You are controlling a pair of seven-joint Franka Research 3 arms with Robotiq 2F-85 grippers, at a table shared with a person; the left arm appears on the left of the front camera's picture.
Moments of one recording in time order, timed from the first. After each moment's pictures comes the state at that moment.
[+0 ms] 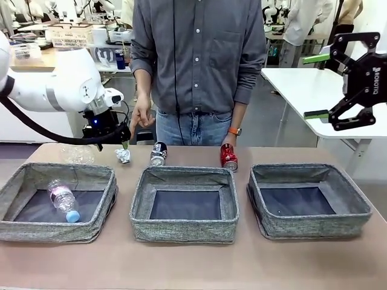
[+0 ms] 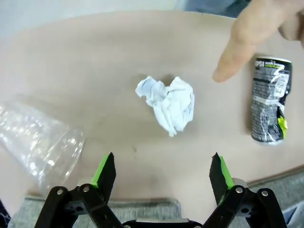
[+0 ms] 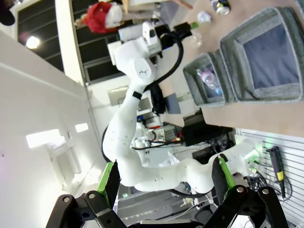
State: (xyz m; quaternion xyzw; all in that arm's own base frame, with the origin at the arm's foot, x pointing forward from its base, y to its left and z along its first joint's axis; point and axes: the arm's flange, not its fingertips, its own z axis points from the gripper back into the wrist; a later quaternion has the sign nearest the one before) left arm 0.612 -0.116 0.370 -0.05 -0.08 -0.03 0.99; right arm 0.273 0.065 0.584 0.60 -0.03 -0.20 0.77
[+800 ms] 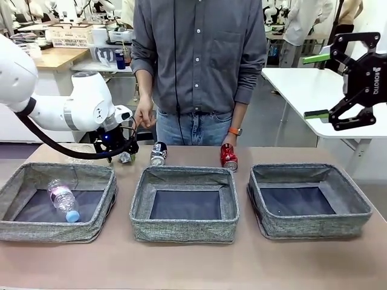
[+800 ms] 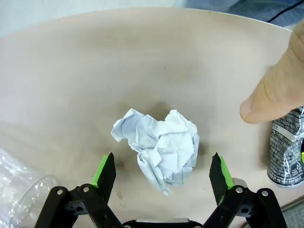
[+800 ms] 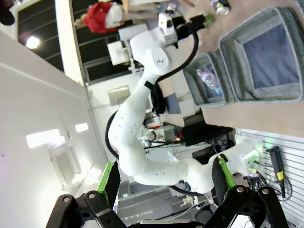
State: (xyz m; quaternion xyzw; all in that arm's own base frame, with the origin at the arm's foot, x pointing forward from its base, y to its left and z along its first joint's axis) left arm 0.631 -0.128 0.309 -0.06 -0.09 -0.03 0.99; right arm 0.273 0.065 0.584 0.60 -0.03 -0.20 0.77
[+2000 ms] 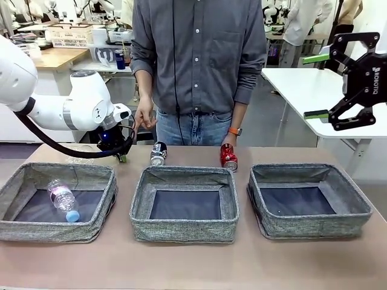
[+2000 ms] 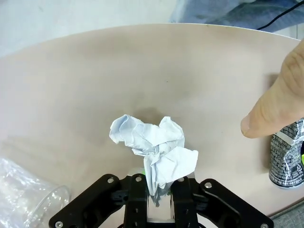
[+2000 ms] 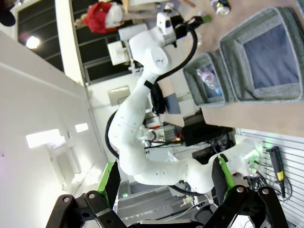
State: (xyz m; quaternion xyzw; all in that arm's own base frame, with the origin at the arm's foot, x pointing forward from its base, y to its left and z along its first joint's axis) left arm 0.637 -0.123 0.314 -0.05 -0.11 -0.05 0.99; right arm 0.273 0.065 0.584 0.60 -0.03 -0.20 0.77
